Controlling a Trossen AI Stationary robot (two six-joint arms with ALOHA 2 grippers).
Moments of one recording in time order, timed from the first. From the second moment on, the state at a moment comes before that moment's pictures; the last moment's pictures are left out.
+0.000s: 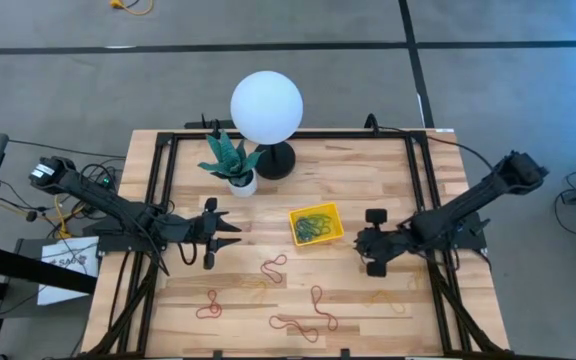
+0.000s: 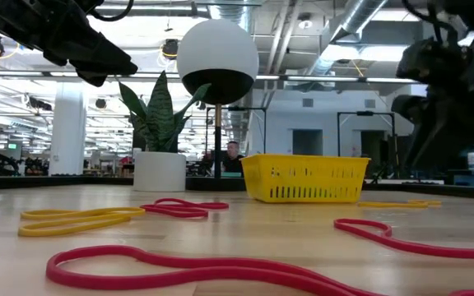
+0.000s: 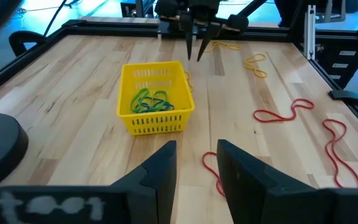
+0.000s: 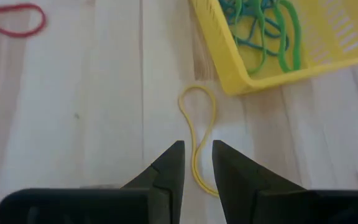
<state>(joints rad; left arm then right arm) -0.38 0.88 0.36 0.17 -0.40 -0.19 0.46 1.20 0.47 -0.30 0.35 0.33</state>
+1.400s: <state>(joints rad) -0.38 0.88 0.36 0.17 -0.41 -0.19 0.25 1.38 0.47 -0.21 0.04 0.36</state>
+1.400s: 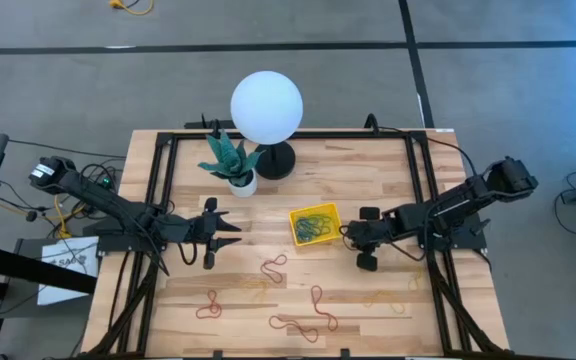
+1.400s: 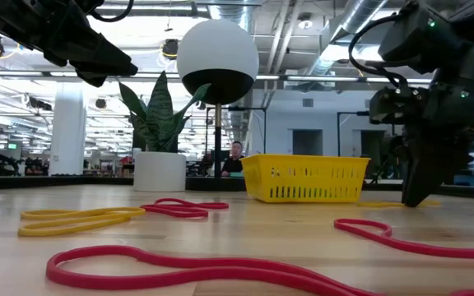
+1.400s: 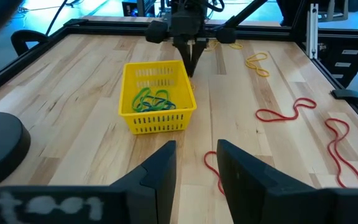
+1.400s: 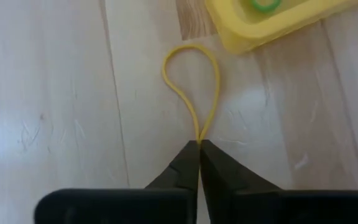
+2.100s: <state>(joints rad) -0.38 0.88 0.36 0.16 -0.41 -0.17 0.35 1.27 0.74 -0.12 0.33 0.05</state>
